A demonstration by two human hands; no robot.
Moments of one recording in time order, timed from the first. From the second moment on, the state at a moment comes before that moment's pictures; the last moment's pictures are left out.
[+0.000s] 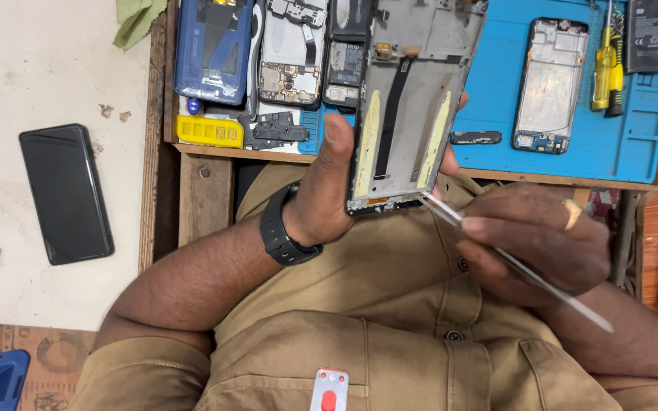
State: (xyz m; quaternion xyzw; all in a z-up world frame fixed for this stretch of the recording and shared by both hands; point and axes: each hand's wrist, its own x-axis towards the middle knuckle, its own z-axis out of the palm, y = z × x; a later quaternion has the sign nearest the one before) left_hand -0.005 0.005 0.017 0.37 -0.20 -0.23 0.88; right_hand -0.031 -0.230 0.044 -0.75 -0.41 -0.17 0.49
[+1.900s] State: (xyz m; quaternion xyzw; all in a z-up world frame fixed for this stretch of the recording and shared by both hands) left_hand -0.014 0.008 0.011 0.29 -0.21 -0.46 0.81; right_hand -0.003 -0.244 0.076 -0.76 -0.28 -0.22 0.54
